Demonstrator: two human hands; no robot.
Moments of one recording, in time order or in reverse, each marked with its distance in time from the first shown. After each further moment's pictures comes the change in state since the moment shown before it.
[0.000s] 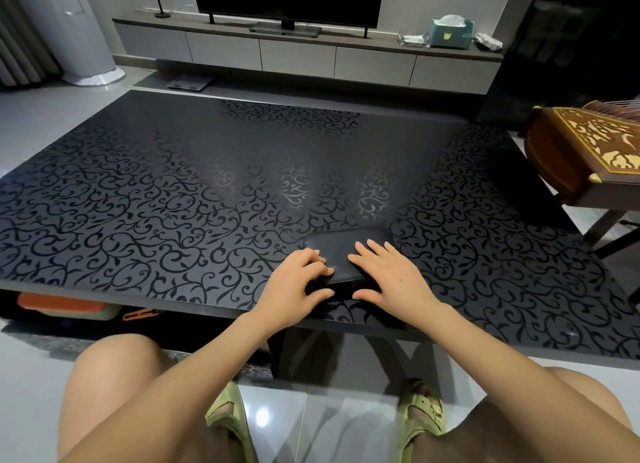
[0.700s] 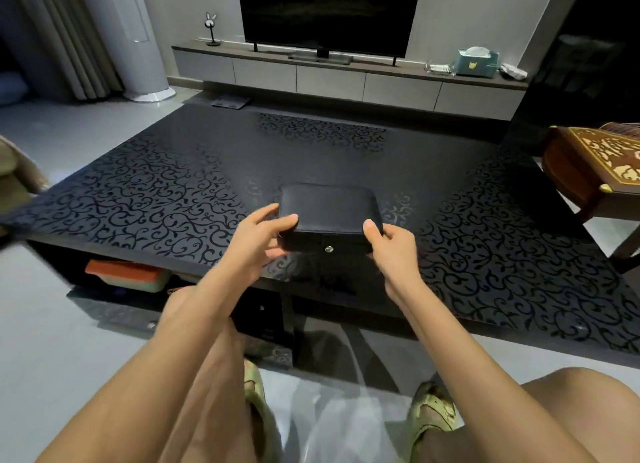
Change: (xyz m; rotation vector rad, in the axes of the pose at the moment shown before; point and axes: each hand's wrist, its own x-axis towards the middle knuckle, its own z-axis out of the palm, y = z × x) left_hand -0.030 0.031 -0.114 -1.114 0.330 -0.873; right_hand 0.012 -0.092 -0.057 1.194 0.363 0.759
